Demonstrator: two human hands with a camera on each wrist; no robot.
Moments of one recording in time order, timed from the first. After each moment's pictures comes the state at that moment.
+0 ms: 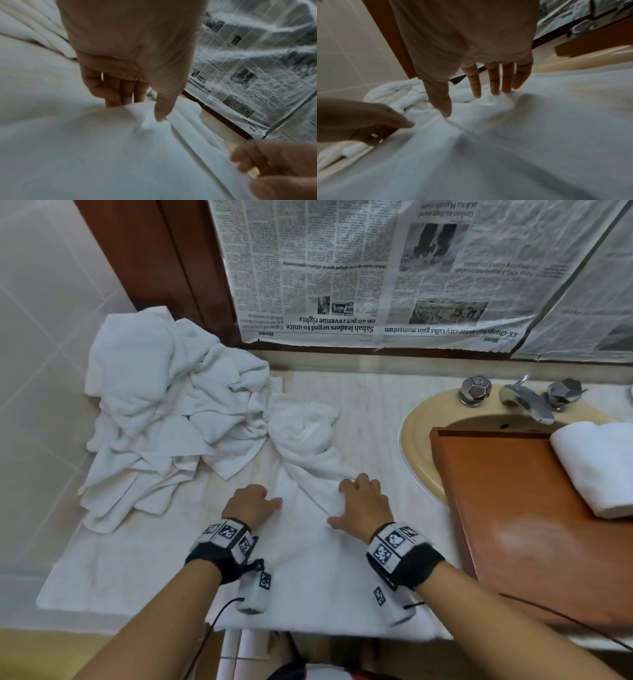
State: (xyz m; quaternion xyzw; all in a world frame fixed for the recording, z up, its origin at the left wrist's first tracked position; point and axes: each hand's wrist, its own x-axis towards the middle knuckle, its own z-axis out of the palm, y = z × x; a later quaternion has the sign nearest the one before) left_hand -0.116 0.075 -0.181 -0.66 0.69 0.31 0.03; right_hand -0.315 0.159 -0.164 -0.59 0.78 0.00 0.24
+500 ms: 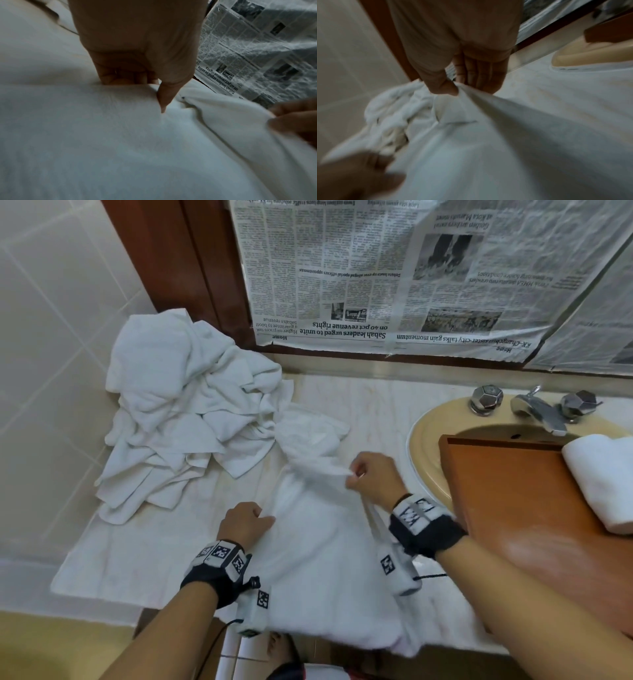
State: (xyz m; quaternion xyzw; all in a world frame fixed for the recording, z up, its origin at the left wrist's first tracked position) left_hand -0.087 0.099 -0.200 -0.71 0.61 0.34 -0.03; right_hand -0.341 0.125 -0.133 -0.54 0.75 -0.27 0.28
